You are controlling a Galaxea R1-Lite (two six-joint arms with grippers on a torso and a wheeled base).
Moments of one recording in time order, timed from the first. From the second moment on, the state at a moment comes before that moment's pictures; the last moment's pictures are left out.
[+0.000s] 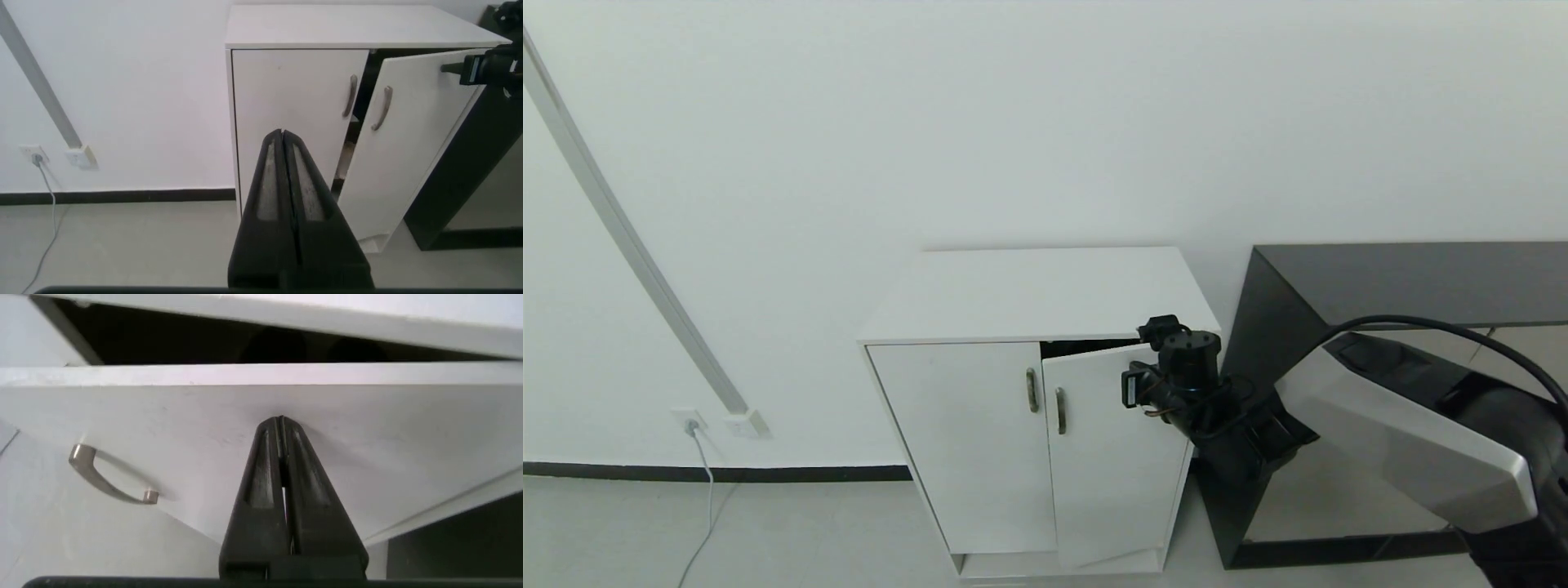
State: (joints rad) left arm 0.00 0.00 0.00 0.00 0.03 0.00; right arm 0.56 2.46 -1.35 -0.87 -0.23 0.13
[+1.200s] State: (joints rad) left arm 0.00 0.00 0.00 0.00 0.03 -0.01; right arm 0.53 2.51 -1.46 -0.83 -0.21 0.12
